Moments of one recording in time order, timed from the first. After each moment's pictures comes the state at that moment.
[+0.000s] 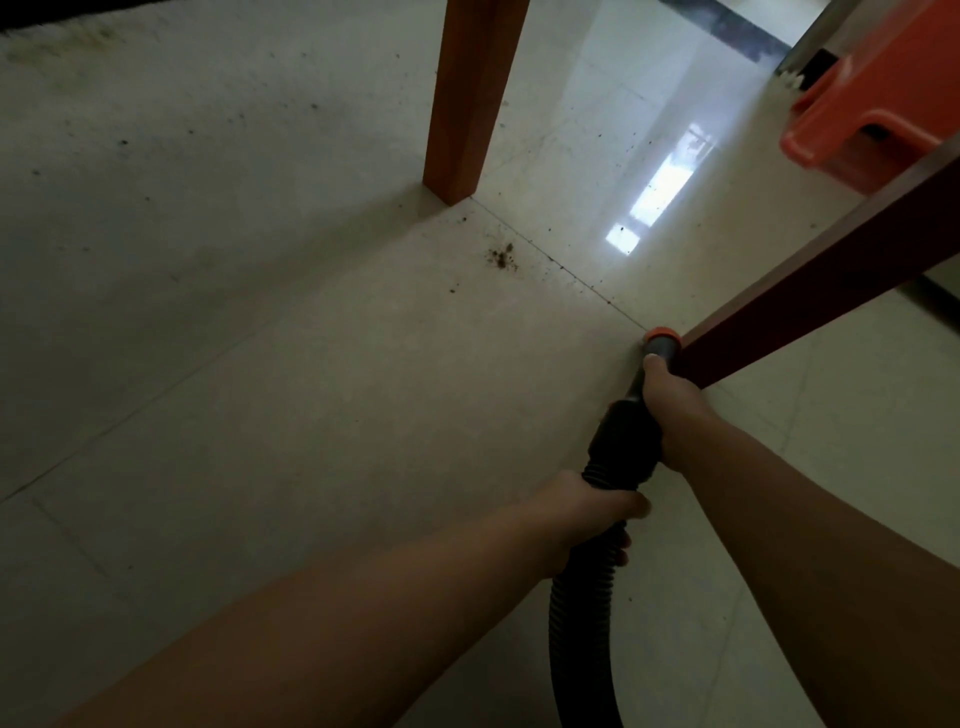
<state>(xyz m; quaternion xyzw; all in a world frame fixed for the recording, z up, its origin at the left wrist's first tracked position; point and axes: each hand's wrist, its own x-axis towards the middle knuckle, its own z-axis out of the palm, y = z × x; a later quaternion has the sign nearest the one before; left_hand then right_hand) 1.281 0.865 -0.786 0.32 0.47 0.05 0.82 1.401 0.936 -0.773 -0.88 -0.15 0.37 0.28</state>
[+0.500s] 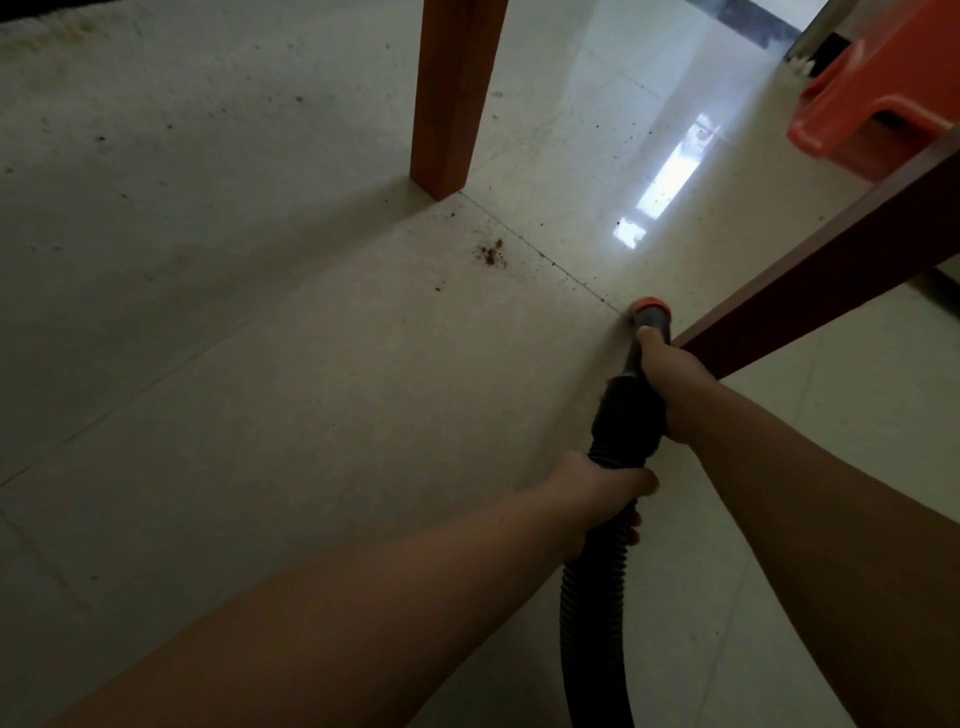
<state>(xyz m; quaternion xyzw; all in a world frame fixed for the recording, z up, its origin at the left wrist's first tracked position) 1.312 0.882 -0.779 0.30 0.49 0.08 0.82 1.424 0.959 -0.772 -0.85 -0.17 0.40 0.28</state>
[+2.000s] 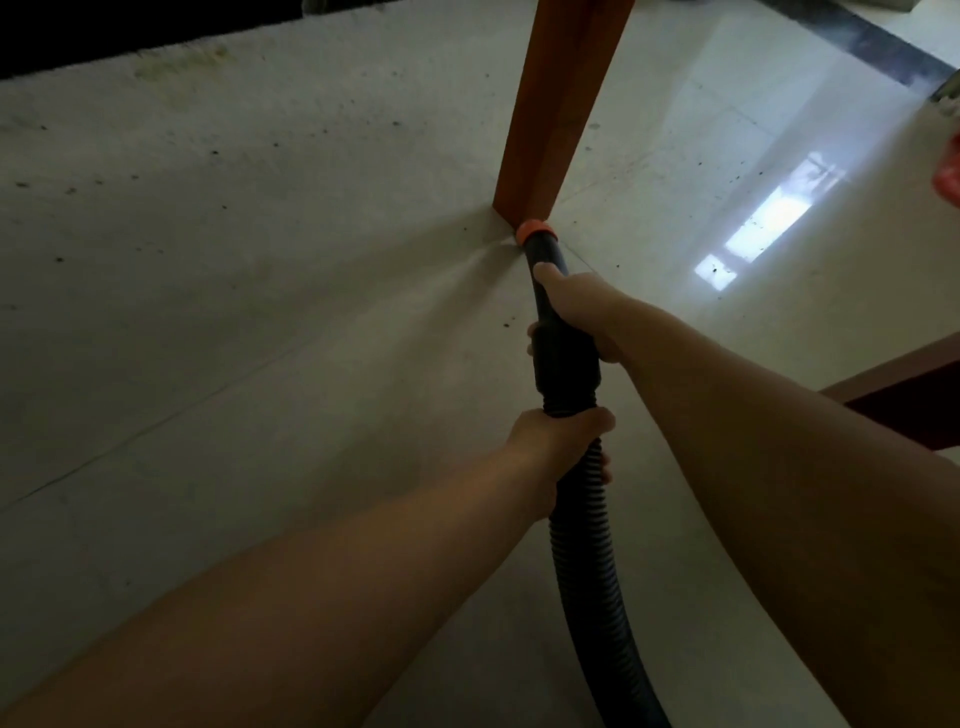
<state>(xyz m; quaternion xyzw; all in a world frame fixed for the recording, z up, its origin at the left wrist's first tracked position) 1.263 0.968 -0.795 0.19 0.56 0.25 0.77 1.315 1.089 -0.786 -0.74 -0.45 0.49 0.14</state>
